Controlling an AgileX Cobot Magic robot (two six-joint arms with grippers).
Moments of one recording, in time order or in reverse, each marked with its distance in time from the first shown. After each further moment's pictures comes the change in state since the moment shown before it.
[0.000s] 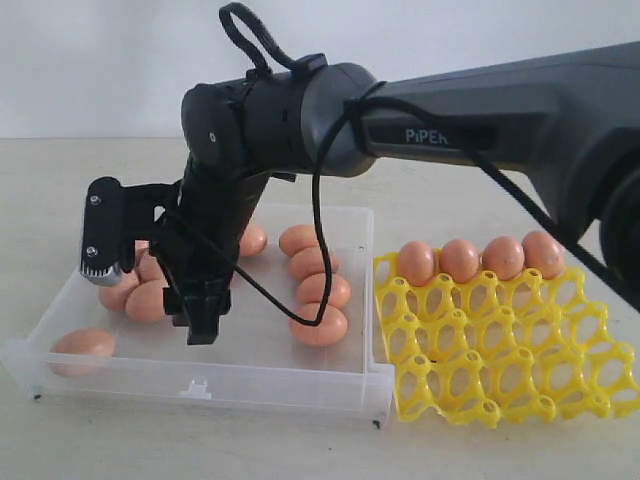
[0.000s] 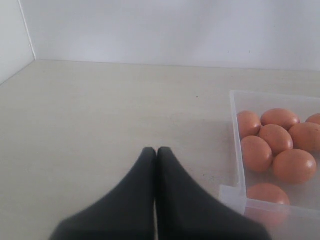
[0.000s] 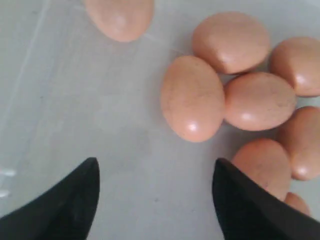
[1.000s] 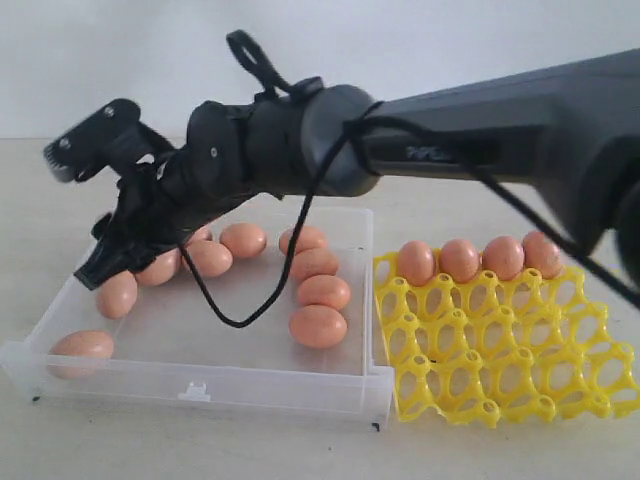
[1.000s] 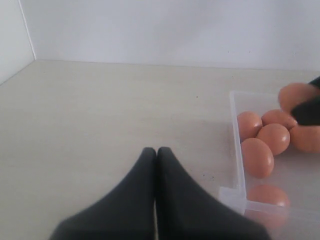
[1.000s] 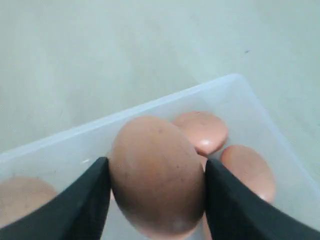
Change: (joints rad) left arm 0.000 0.000 0.000 0.000 0.000 0.000; right arm 0.013 -0.038 0.115 0.234 -0.490 0.483
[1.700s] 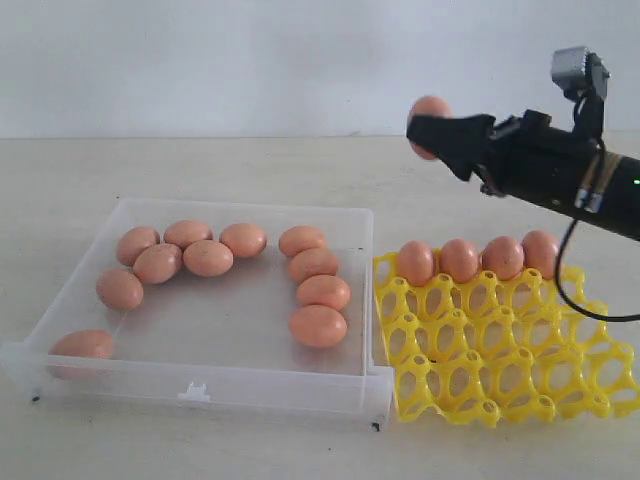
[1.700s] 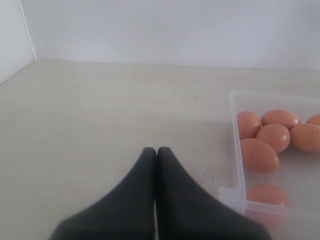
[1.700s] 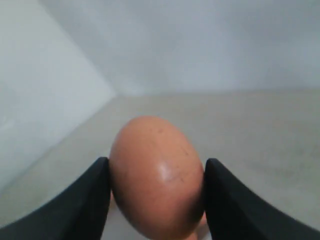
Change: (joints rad) left arm 0.000 0.000 0.000 0.000 0.000 0.000; right arm -0.860 -0.304 0.868 -1.413 -1.451 1.602
